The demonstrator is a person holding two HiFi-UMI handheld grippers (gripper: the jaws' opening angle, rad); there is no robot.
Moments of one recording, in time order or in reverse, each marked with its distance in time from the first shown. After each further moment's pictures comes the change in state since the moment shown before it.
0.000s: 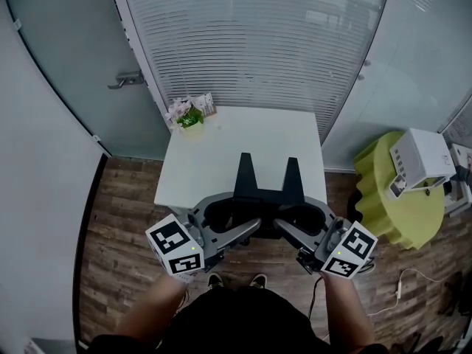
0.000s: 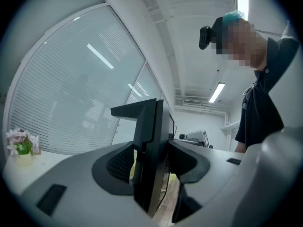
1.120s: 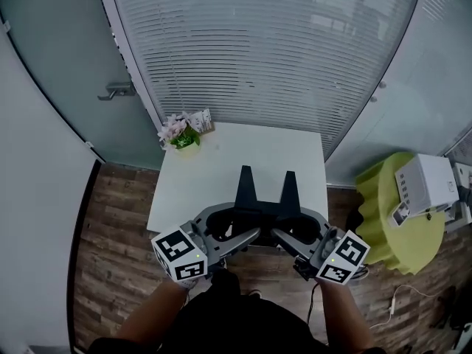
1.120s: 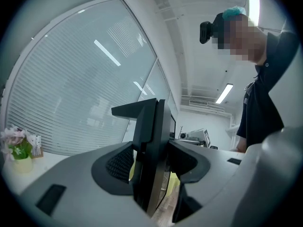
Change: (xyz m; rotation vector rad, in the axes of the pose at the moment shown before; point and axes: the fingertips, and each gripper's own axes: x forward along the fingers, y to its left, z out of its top) left arm 0.041 0.127 -0.001 -0.037 0.013 0.034; right arm 0.064 -0.116 -0.012 0.033 0.051 0.002
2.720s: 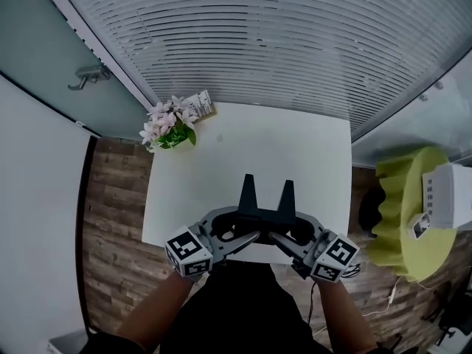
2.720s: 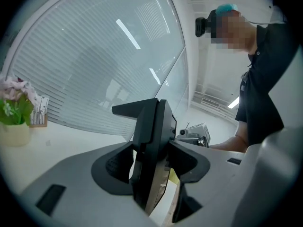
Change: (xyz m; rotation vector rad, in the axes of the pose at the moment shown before) left arm 0.046 0.193 -0.109 -0.191 0.136 0.037; right arm 0.083 -0.175 -0.122 0.244 0.160 -0.030
